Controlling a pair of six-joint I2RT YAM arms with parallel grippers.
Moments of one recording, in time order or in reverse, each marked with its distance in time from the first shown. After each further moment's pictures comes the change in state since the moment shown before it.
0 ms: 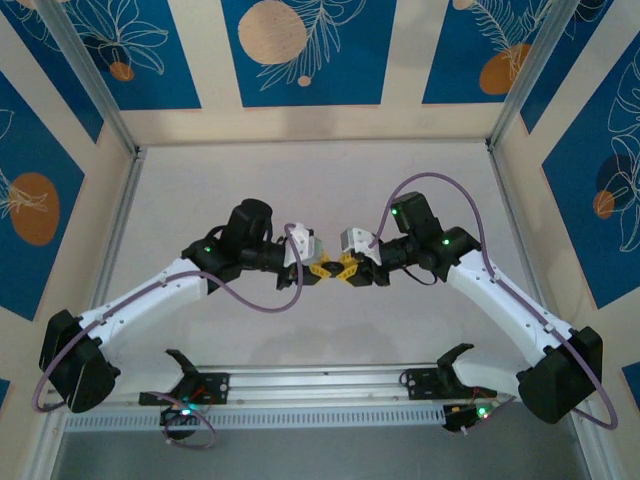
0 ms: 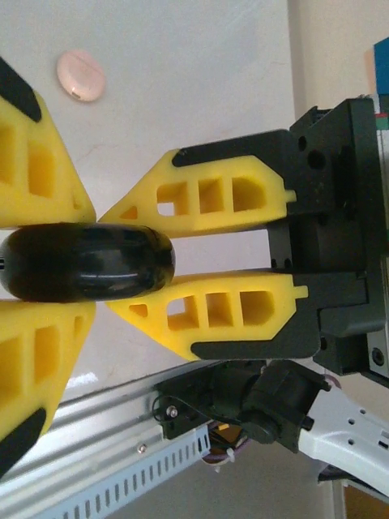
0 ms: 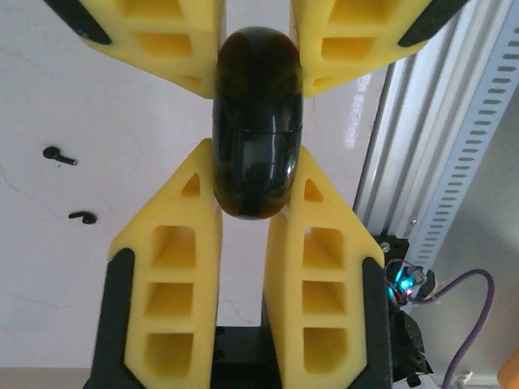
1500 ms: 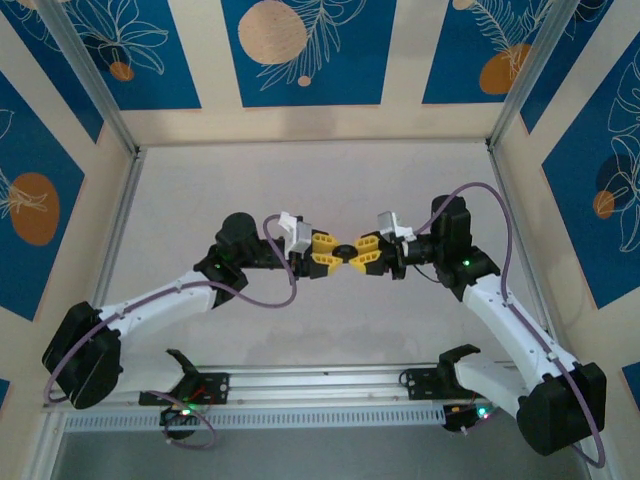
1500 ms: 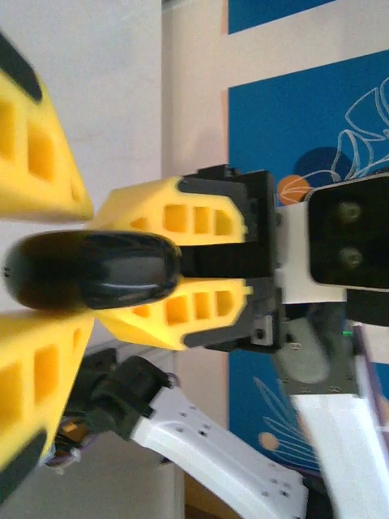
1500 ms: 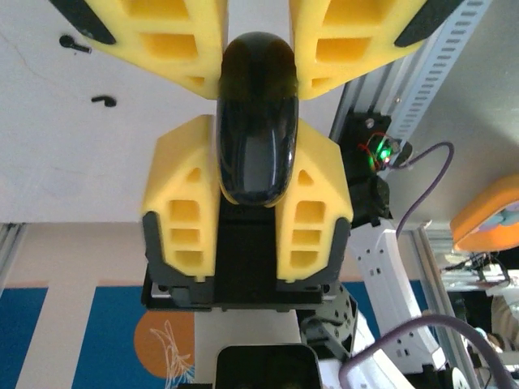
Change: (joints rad) left arm -0.005 0.015 -0.225 0.798 0.068 -0.463; right arm -0.199 -0.161 -0.224 0.540 -0.384 0.376
